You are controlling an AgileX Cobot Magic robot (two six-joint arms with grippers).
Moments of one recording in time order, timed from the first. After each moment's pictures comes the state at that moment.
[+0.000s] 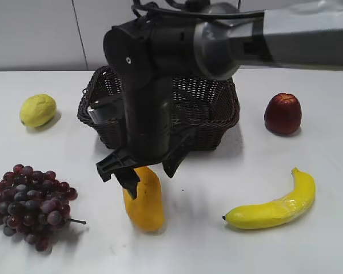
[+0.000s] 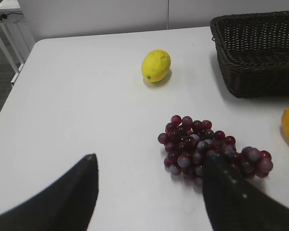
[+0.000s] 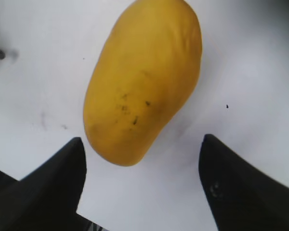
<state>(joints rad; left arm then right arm) 0.01 -0.01 -0.51 -0.15 1.05 0.24 0.88 2.15 -1.65 0.04 1.12 0.27</state>
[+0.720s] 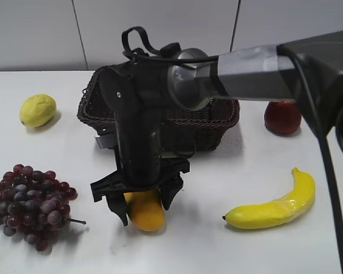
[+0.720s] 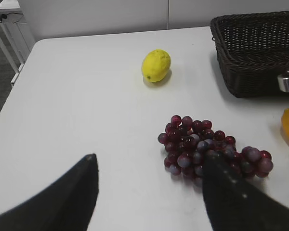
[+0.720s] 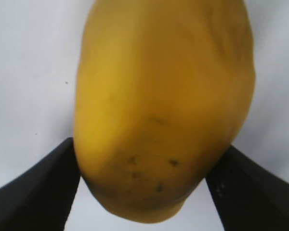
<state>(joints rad) 0.01 -0.01 -0.51 -0.15 1.05 0.24 0.88 2.29 -1.68 0.15 1.12 0.42</state>
